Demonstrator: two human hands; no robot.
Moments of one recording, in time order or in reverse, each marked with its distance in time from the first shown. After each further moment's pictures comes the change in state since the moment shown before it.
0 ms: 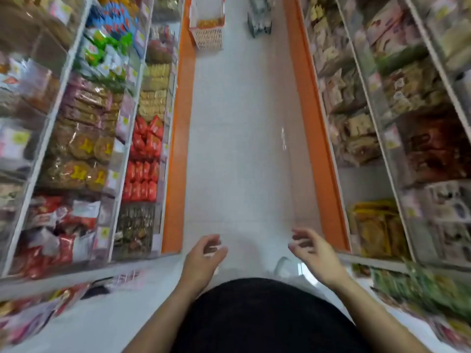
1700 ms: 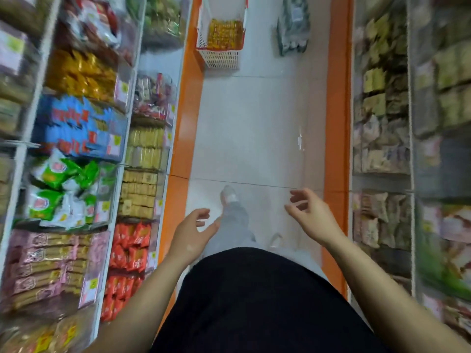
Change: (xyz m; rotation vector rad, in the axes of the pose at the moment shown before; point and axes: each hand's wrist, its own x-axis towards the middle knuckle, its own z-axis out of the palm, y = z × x) left_hand 0.613 0.484 -0.062 0.226 0.036 -0.119; right_hand 0.716 -0.414 -0.195 -0.255 -0.088 -0.007
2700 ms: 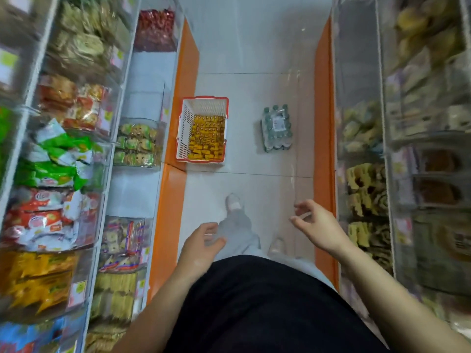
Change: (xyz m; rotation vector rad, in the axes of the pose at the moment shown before) left_hand 0.448 0.469 -0.062 -0.034 -0.043 -0.037; right_hand 0.524 -0.222 -0.324 -0.089 -0.040 0.000
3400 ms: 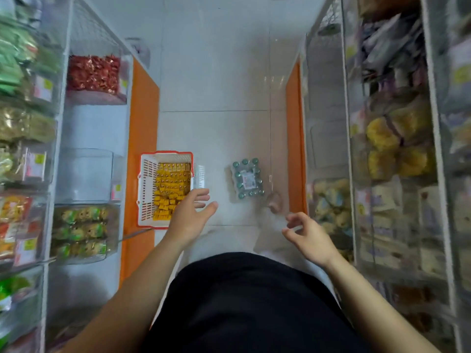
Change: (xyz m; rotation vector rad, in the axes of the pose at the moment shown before) left_hand 0.334 0.380 -0.018 0.016 -0.002 0.120; right_hand 0.310 -0.066 -0.223 0.051 0.003 0.173
